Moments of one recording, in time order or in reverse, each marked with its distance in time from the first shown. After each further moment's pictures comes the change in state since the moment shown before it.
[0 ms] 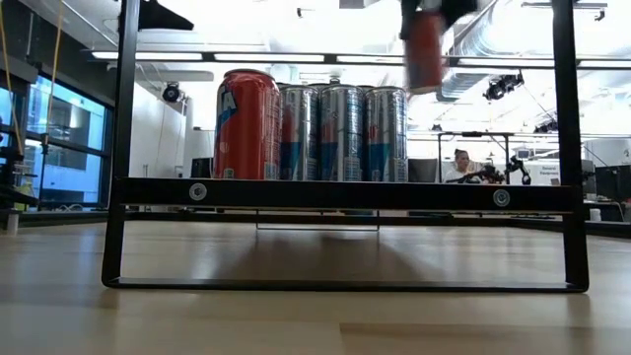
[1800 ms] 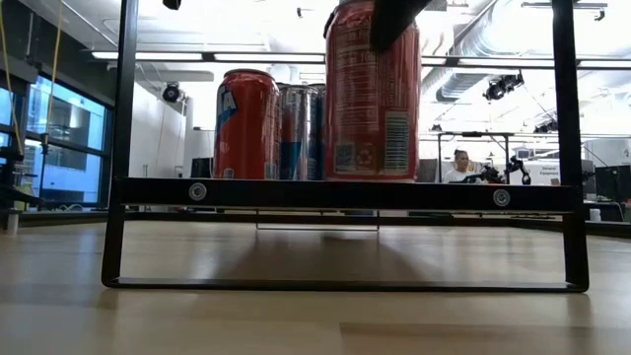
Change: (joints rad) left arm -0.256 0.278 0.001 0.524 -0.004 -0.147; right arm 0.563 0.311 -0.283 0.574 -0.415 -0.600
